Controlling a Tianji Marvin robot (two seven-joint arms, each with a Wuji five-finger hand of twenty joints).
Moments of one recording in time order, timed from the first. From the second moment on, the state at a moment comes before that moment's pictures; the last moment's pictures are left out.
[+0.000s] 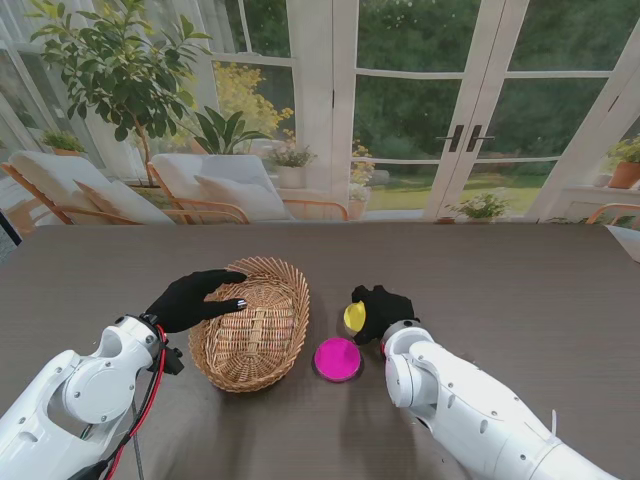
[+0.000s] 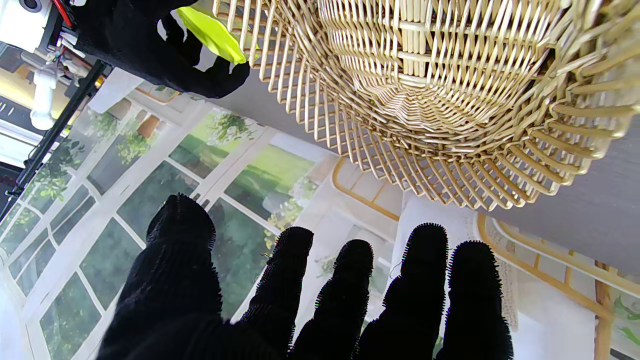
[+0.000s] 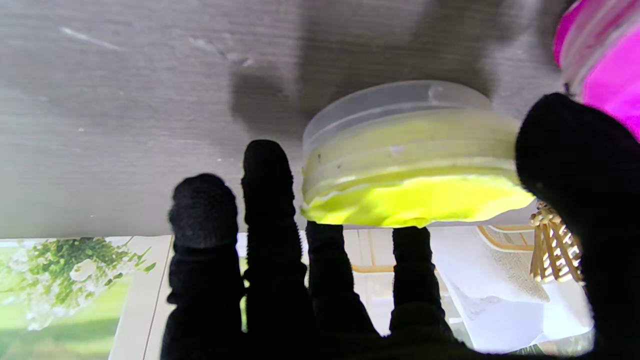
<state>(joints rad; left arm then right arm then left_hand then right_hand) 1.61 -1.07 -1.41 -1.67 0.56 -0.19 -0.13 -1.11 -1.17 0.64 -1.17 -0.73 0.41 -0.13 0.84 -0.14 0.01 -0.04 0.58 0.18 0.13 0.36 0.57 0.30 0.10 0.35 0.52 0.42 0.24 0.50 0.16 0.41 0.64 0.69 0.25 -0.94 1.18 -0.20 0.18 -0.18 0.80 0.49 0.40 0.15 0.81 0.51 0.78 0.18 0.82 0.61 0.63 0.25 1.39 0.77</state>
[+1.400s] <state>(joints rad) 1.61 -1.07 -1.40 -1.66 0.56 -0.18 -0.14 -1.11 -1.18 0.66 -1.17 -0.70 0.39 -0.12 0.85 -0.13 0.01 -0.04 0.59 0.20 0.13 0.36 0.57 0.30 0.09 0.35 0.51 0.42 0.24 0.50 0.16 0.41 0.64 0.69 0.13 -0.82 1.18 -0.20 0.11 -0.18 0.50 0.54 0.20 0.16 0.61 0.31 0.53 0.34 0.17 0.22 0.63 0.49 0.79 0.49</state>
